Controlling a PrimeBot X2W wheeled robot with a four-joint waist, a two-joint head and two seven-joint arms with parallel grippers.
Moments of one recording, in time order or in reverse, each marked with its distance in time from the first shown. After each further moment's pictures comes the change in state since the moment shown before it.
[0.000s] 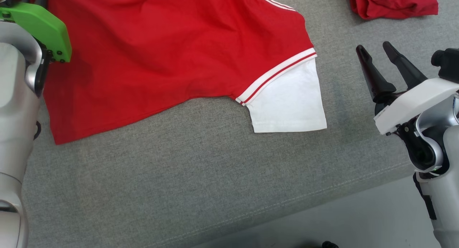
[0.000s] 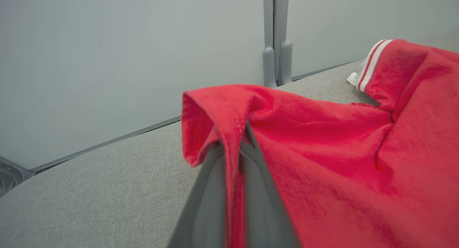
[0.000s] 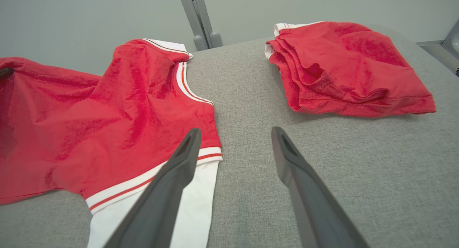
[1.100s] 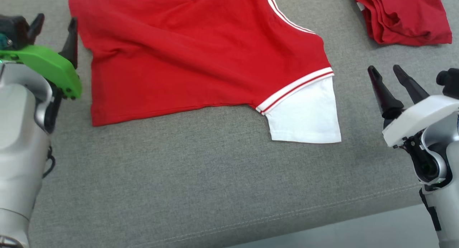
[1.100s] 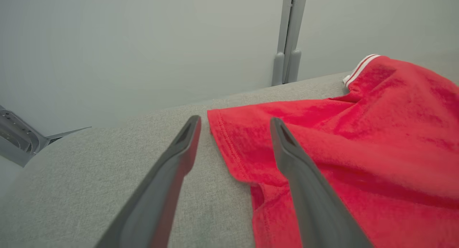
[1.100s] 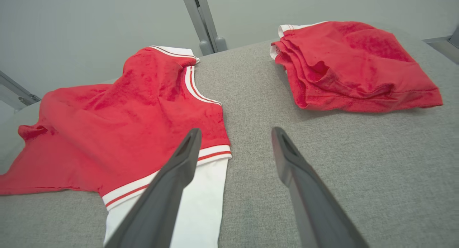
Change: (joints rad) left arm 0.151 0.062 -0.023 -0.126 -0.158 -0.036 0.035; right arm 0.042 -0.007 -0.022 0.102 0.010 0.000 -0.039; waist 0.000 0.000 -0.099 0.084
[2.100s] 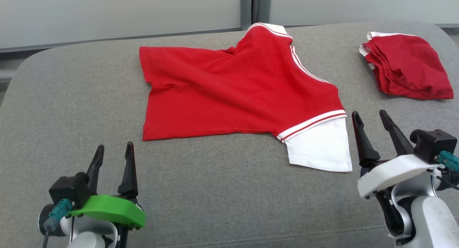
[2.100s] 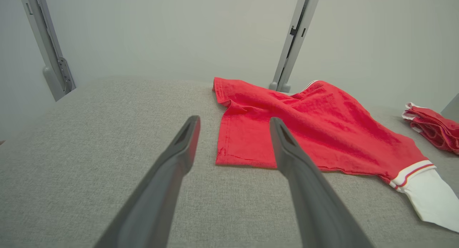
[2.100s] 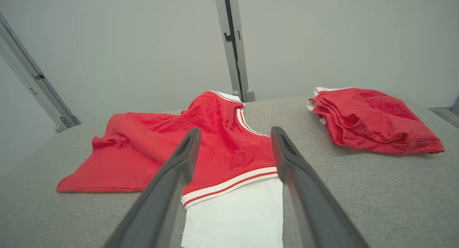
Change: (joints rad) left arm 0.875 -0.014 0.073 -0.846 -0.115 0.391 -0.114; right arm 0.271 0.206 -0.074 -0.133 -0.293 0.000 -0.142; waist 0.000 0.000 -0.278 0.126
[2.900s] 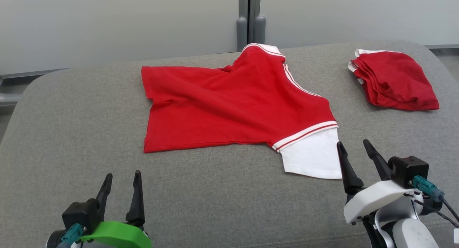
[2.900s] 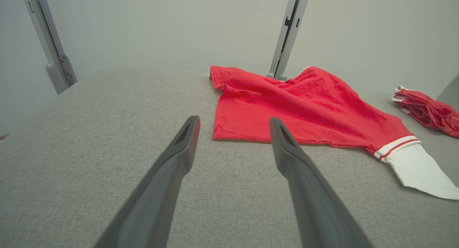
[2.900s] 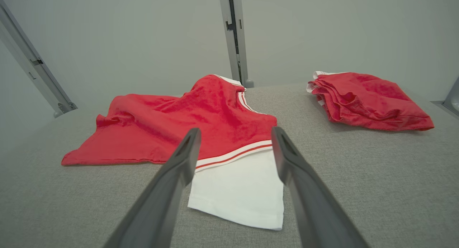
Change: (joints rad) left arm 0.122 0.006 -0.031 -0.025 0.019 0.030 -0.004; right arm 0.085 0.044 0.038 0.083 -0.076 0.000 -0.061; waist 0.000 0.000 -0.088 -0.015
